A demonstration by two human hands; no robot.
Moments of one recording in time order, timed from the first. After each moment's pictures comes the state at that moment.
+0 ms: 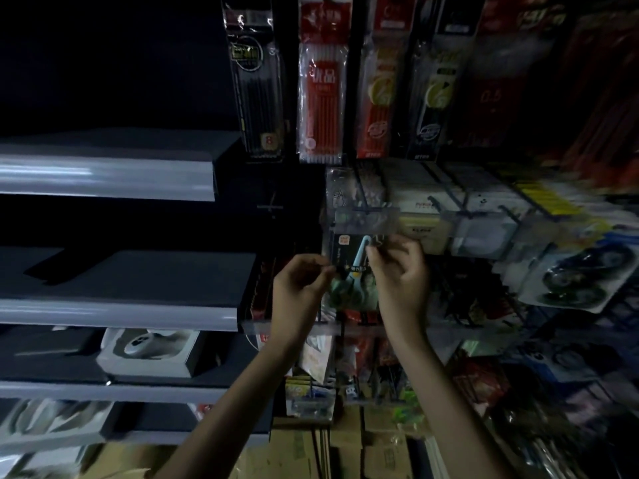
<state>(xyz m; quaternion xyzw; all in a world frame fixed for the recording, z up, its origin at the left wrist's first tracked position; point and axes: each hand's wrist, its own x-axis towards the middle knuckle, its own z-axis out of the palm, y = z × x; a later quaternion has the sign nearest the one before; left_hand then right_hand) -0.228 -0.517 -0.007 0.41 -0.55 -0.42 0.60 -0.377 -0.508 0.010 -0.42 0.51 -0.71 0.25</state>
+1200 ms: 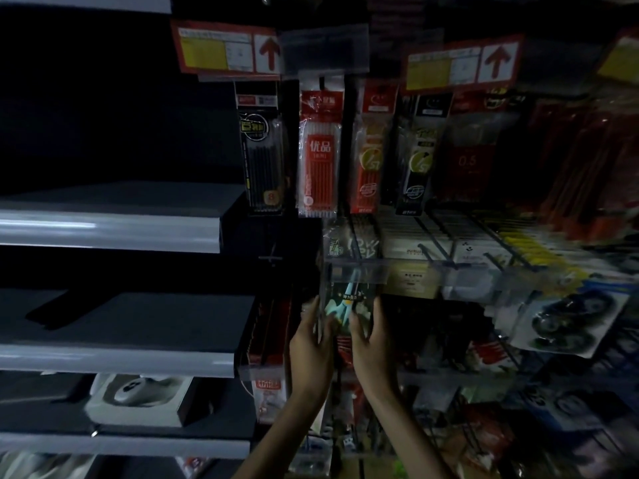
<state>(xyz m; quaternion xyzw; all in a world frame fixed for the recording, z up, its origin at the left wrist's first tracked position) -0.258 -0.526 -0.041 0.44 -0.56 -0.39 0.59 -0.364 -0.521 -0.038 -0.49 0.63 -0.55 0.23</state>
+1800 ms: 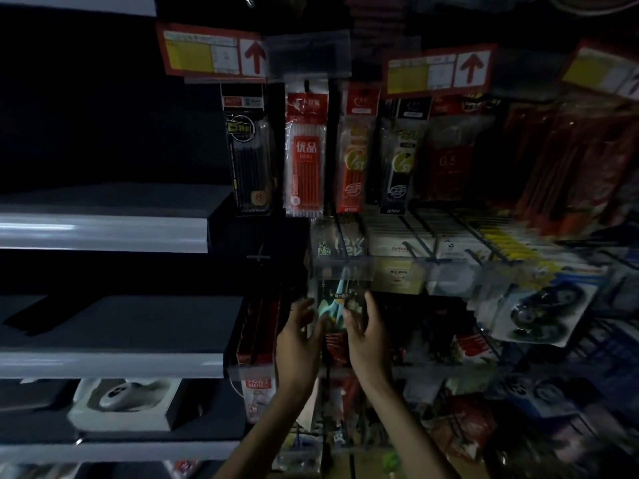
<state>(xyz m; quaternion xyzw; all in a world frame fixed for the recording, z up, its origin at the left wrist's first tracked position) -0.252 -0.534 -0.051 0.49 -0.57 -0.37 0.55 -0.374 -0.519 -0.032 -0.48 0.63 -0.56 0.23</state>
